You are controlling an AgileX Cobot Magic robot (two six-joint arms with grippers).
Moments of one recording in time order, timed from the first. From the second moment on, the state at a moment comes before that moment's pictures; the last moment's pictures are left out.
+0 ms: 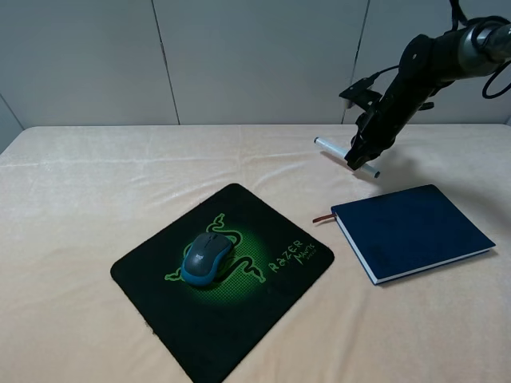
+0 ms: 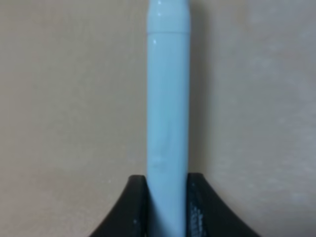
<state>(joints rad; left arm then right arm) -0.13 0.00 -0.49 -0.02 1.06 0.08 0.14 2.19 -1.61 0.24 0.79 -0.83</state>
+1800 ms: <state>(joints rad) -0.13 0.00 -0.49 -0.02 1.06 0.08 -0.01 1.70 -0.89 0.09 0.66 -0.28</state>
